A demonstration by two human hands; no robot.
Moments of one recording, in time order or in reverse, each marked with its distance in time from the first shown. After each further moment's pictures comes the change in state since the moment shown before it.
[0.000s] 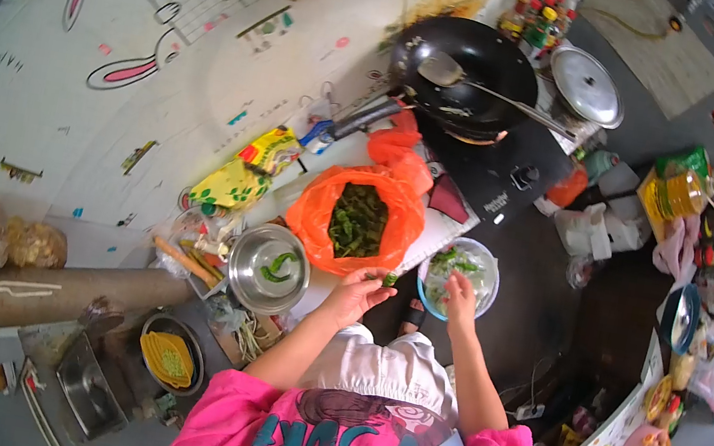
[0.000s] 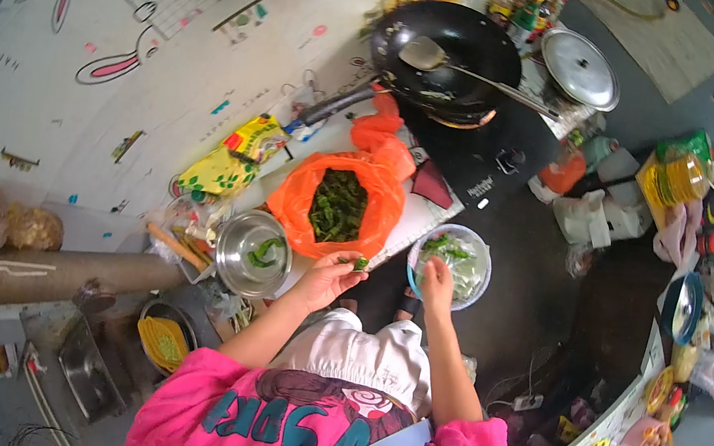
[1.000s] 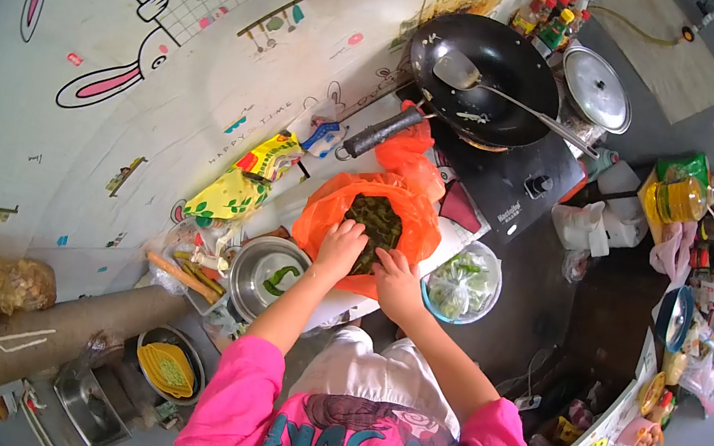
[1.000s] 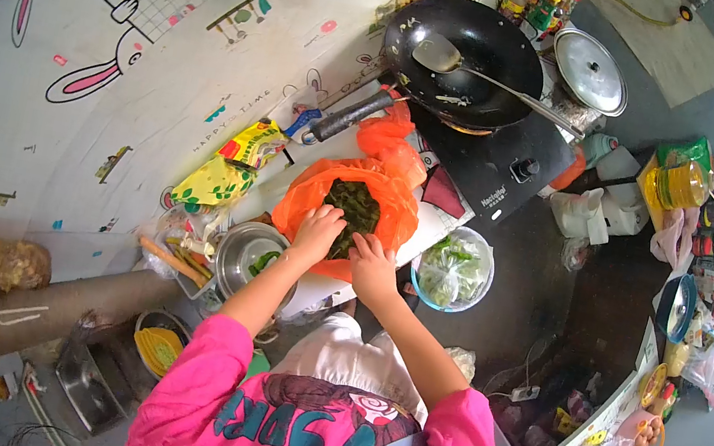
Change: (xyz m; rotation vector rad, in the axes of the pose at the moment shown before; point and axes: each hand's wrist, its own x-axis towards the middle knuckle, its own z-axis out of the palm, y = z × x) left_hand 0.088 0.085 -0.077 2.216 0.066 0.905; right_hand -0.010 -0.055 0.141 -1.241 -0.285 -0.974
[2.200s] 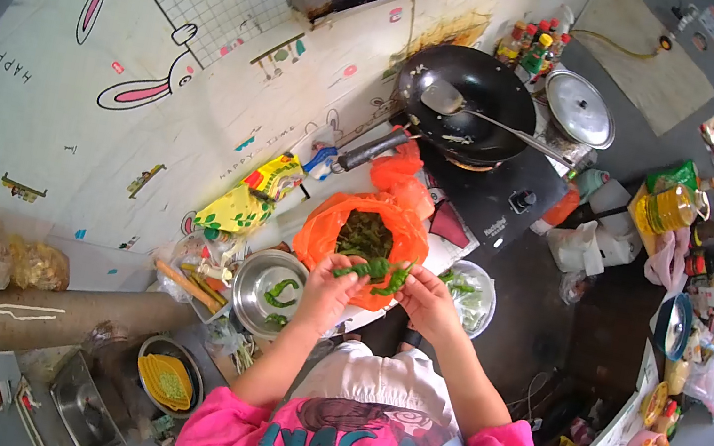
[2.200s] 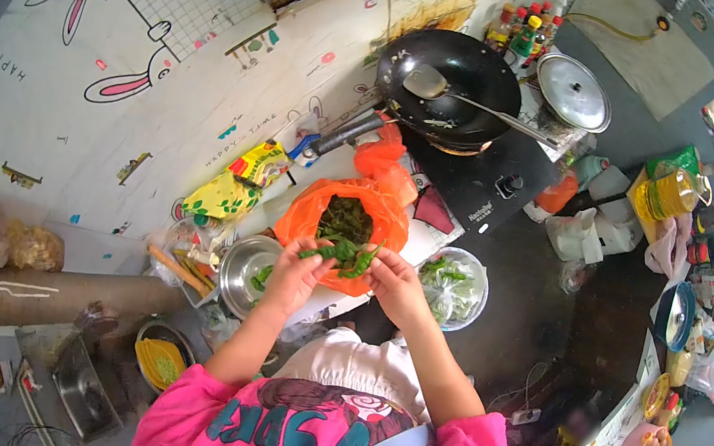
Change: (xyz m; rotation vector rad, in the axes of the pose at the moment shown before) left_hand -0.029 0.098 -0.125 -2.124 0.368 -0.623; right_hand -0.027 0.003 -0.103 2.133 0.028 0.426
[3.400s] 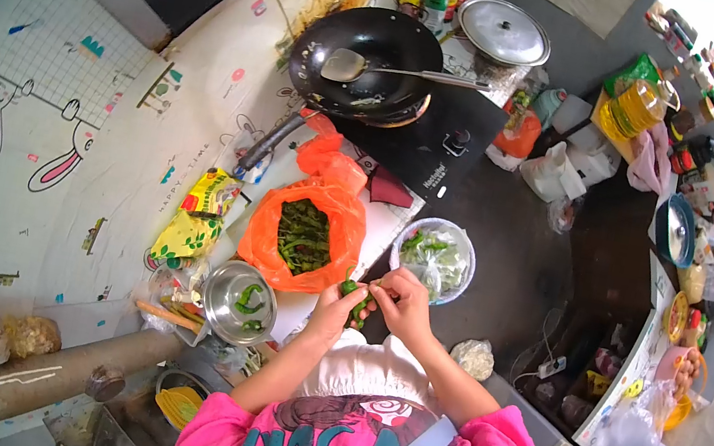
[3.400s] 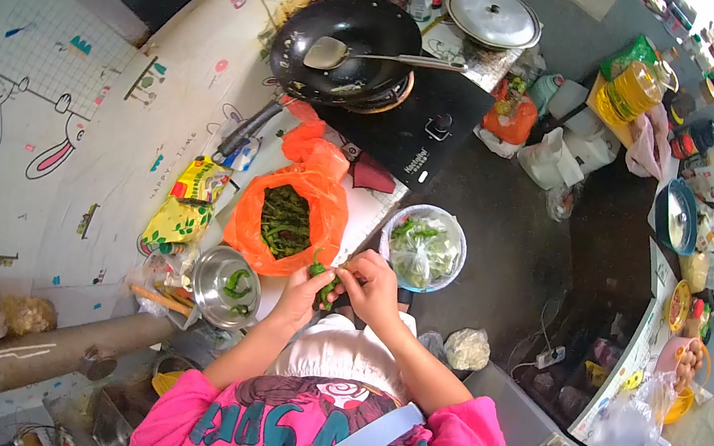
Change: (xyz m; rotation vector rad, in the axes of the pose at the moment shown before) left_hand -0.017 -0.091 0.054 0.490 -0.027 -0.470; right_hand -0.072 -0.013 -0.042 -1.092 0.360 -0.603
